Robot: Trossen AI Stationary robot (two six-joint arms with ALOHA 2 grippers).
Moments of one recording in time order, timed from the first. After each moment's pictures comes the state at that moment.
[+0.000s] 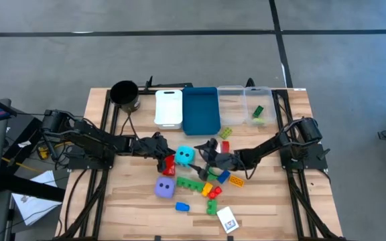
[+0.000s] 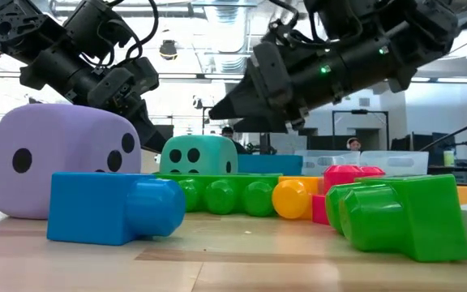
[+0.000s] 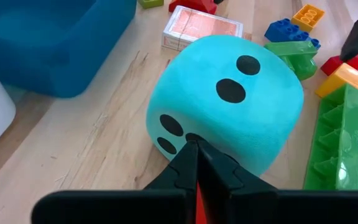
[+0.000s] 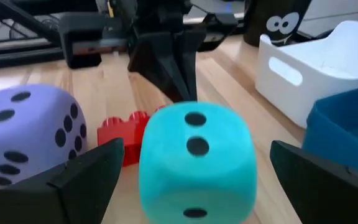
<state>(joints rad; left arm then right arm) -0.08 1.40 0.39 0.42 -0.22 -0.30 0.24 1.87 0.80 0.70 0.51 0.24</state>
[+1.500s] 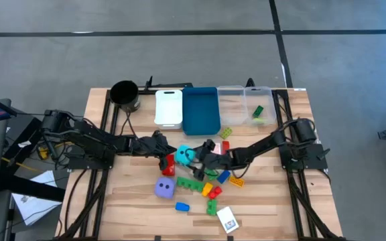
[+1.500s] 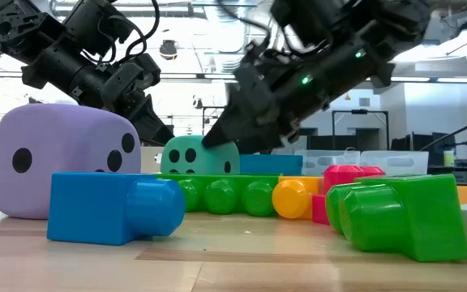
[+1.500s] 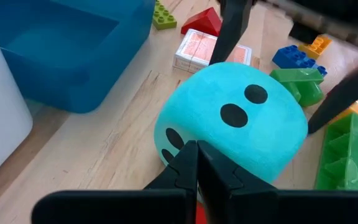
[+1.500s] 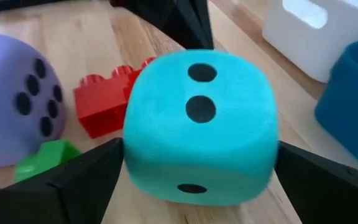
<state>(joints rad) -0.08 1.40 0.39 0.47 -0.27 -0.33 0.22 1.93 0.95 0.38 0.46 0.35</state>
